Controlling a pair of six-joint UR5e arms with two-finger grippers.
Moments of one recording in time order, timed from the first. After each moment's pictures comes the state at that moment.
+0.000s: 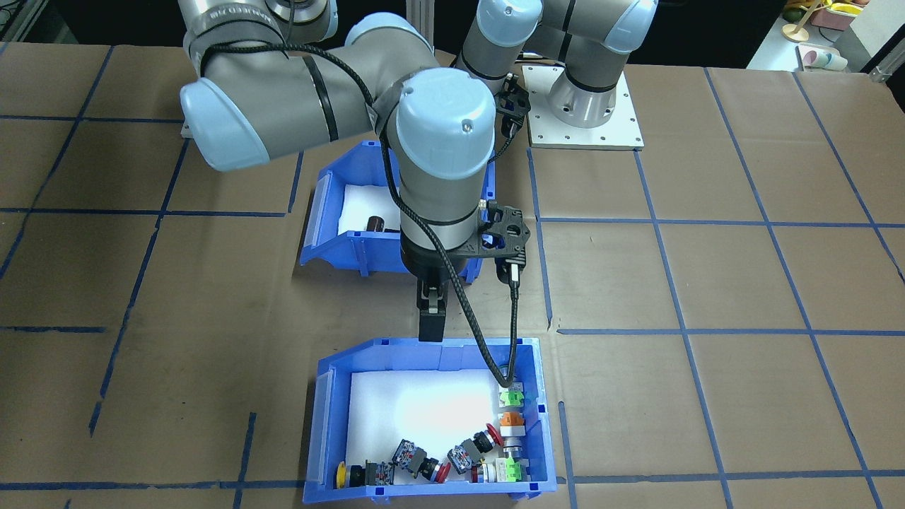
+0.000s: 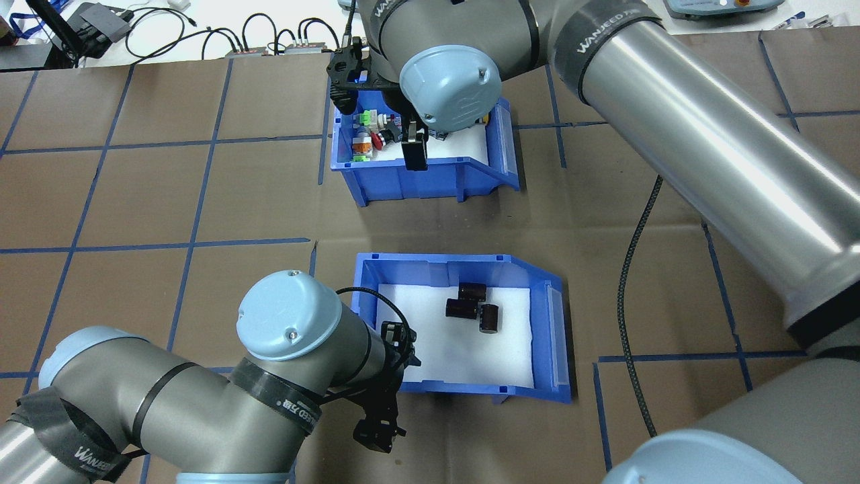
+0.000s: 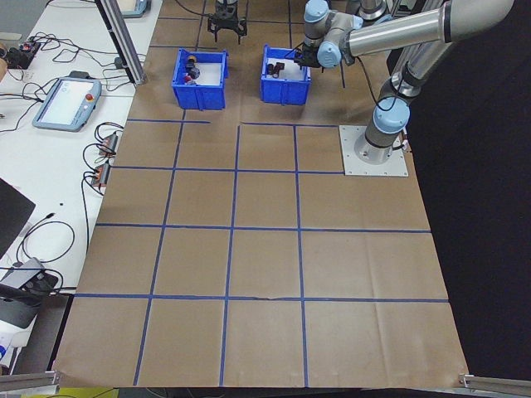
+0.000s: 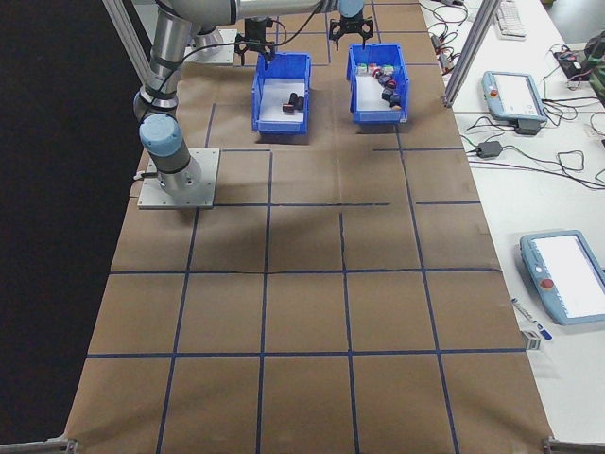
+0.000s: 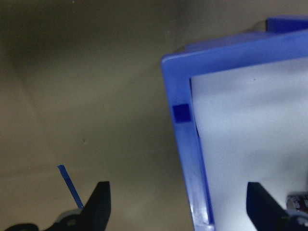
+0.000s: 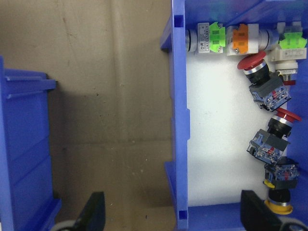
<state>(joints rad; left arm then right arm) -1.97 -1.39 -2.30 -1.02 1.32 -1.76 1.99 -1.05 1.21 -1.79 -1.62 -1.13</state>
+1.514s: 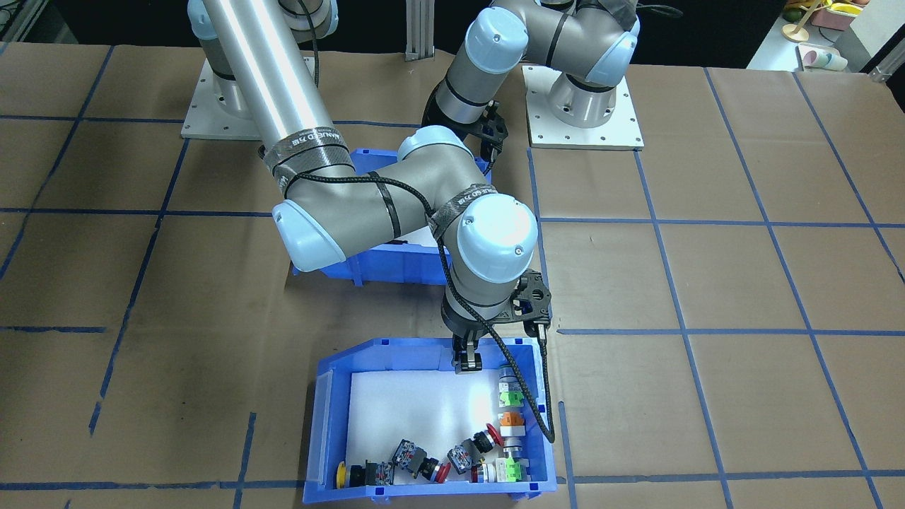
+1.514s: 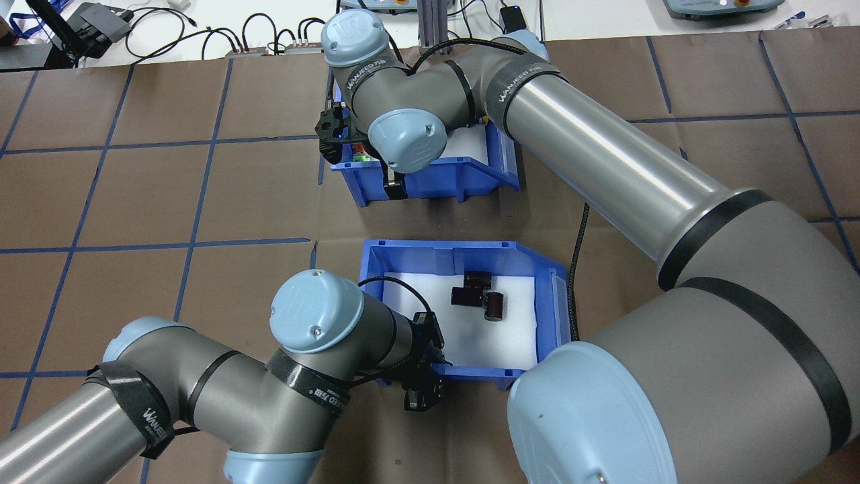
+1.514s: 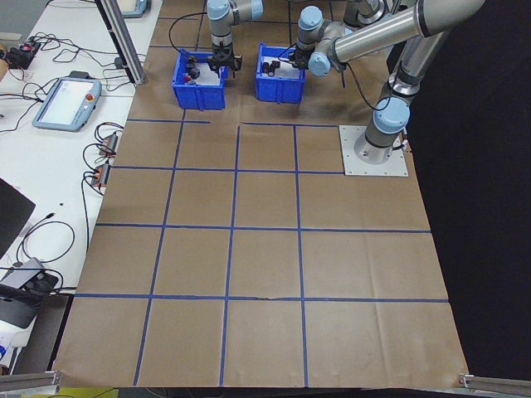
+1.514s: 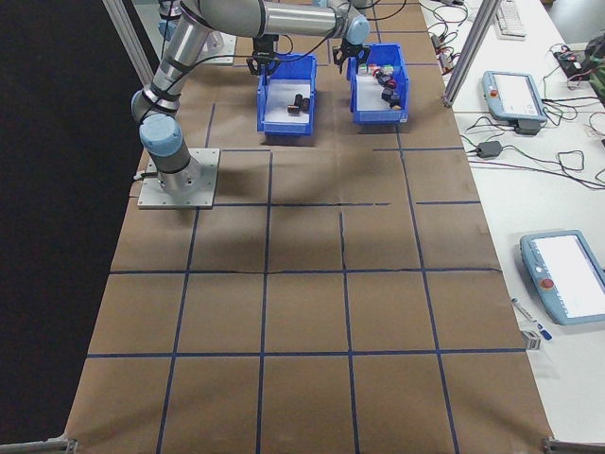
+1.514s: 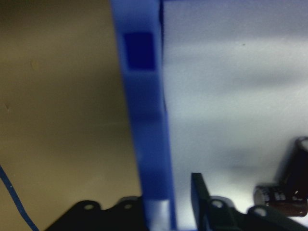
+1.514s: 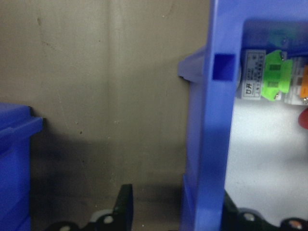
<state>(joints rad) -2.00 -1.53 -2.31 -0.74 1.23 -1.89 2.04 -0.87 1.18 -1.87 -1.63 -1.17</state>
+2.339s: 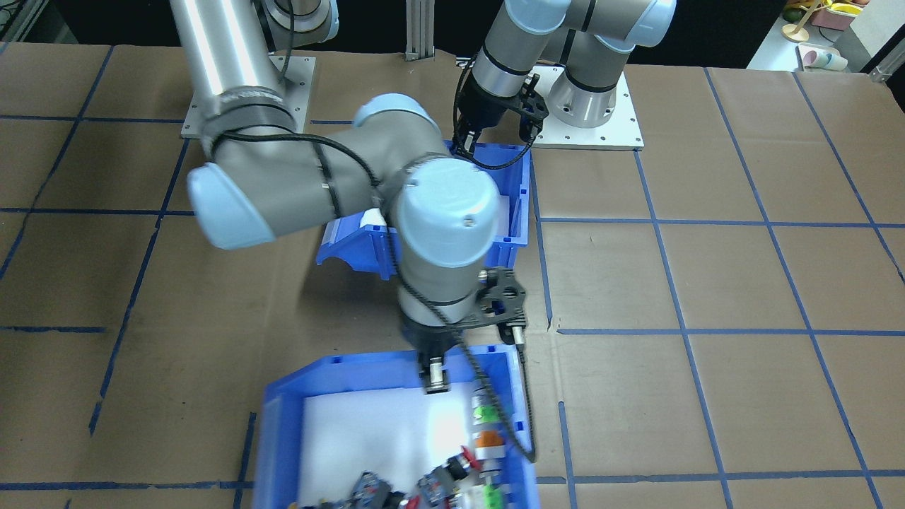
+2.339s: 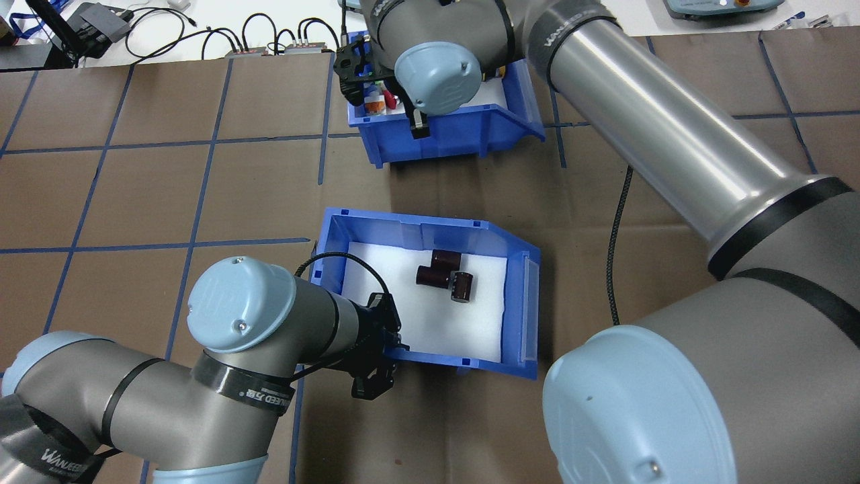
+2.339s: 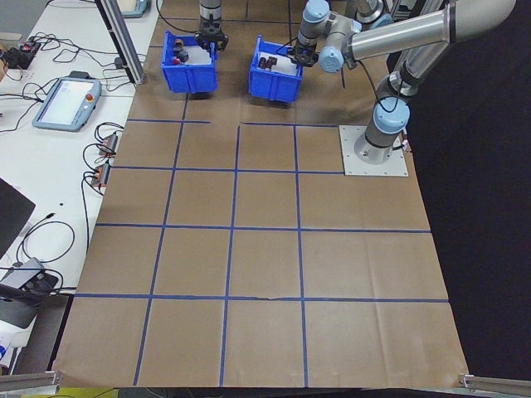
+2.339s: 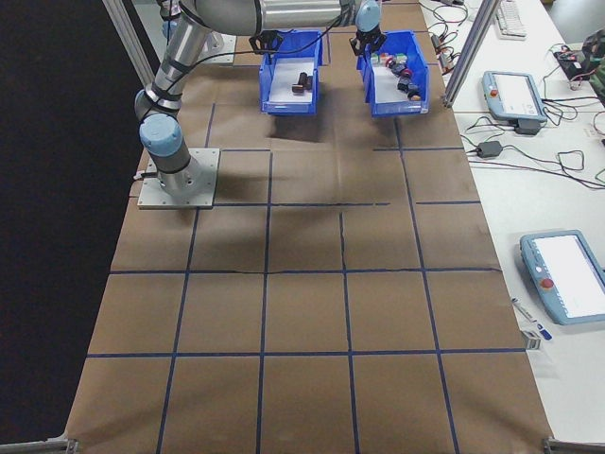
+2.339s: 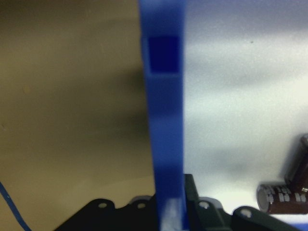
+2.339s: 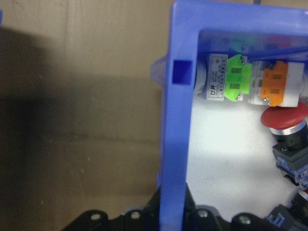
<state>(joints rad) -1.87 -1.34 -2.31 -0.93 1.30 -1.69 1.93 -0.94 1.08 -1.82 -1.65 -1.35</state>
